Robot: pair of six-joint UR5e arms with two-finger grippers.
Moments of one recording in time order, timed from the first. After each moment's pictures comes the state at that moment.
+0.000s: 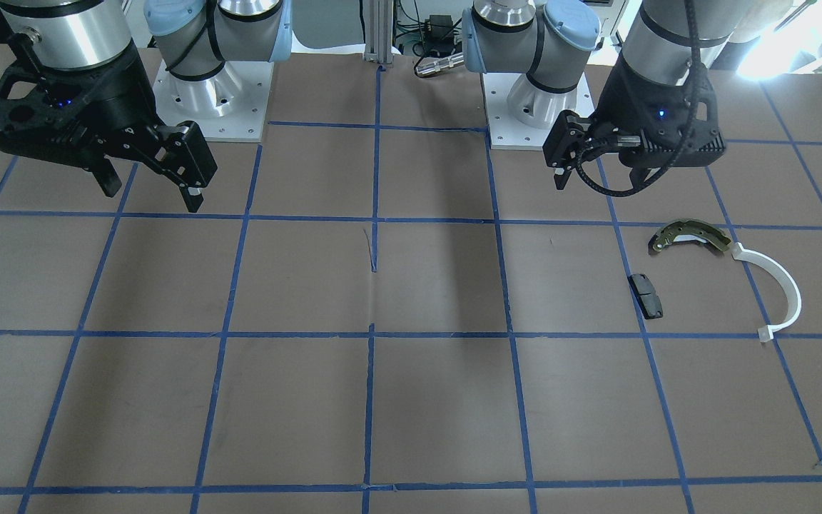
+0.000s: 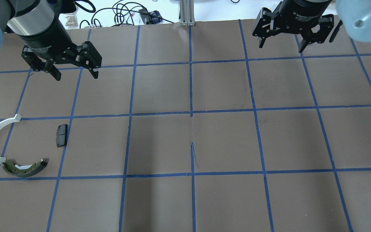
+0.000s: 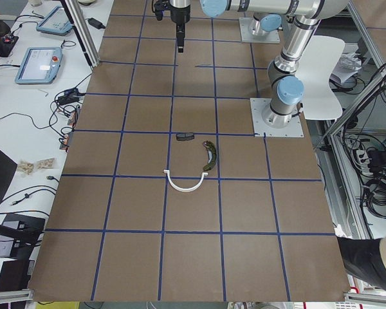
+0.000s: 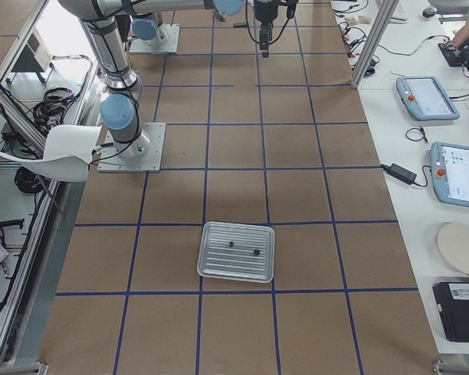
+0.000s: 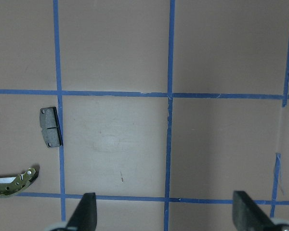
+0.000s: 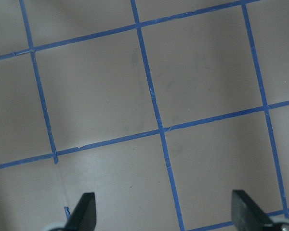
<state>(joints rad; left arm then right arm) -1.54 -1.57 -1.53 -1.60 1.60 0.00 1.61 -1.52 1.47 -1.65 -1.59 0.24</state>
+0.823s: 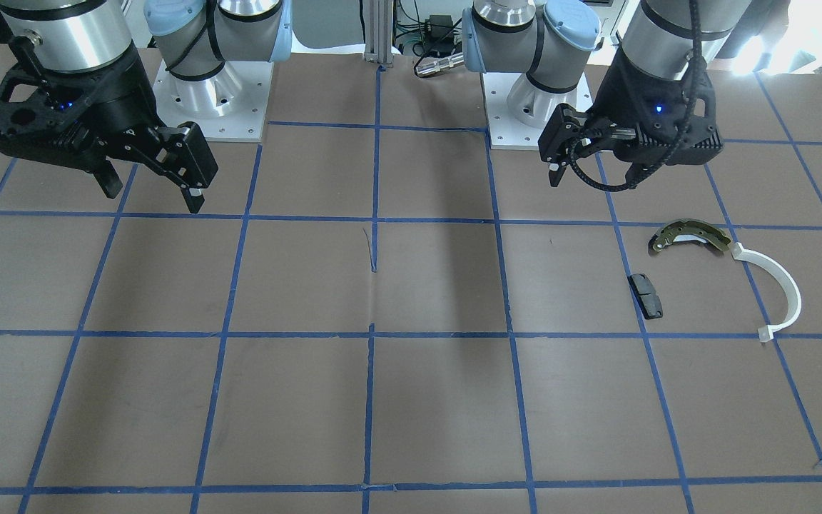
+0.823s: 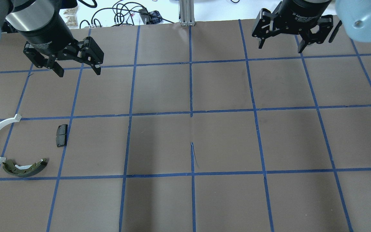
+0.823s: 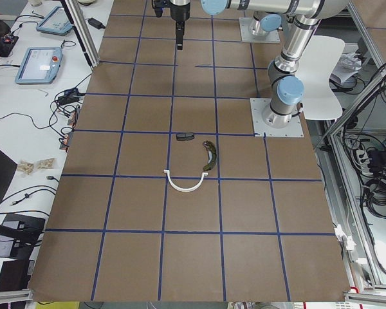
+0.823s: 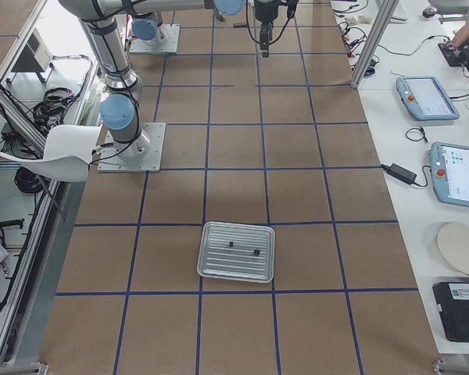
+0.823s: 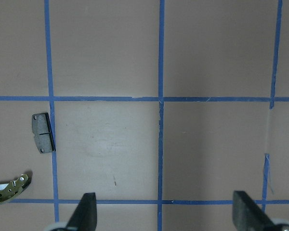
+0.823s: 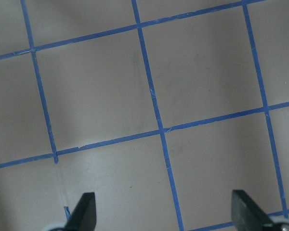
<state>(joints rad) -1.55 -1.57 -1.52 -1.61 1.58 0.05 1.60 -1.52 1.46 -1.65 -1.59 0.22</state>
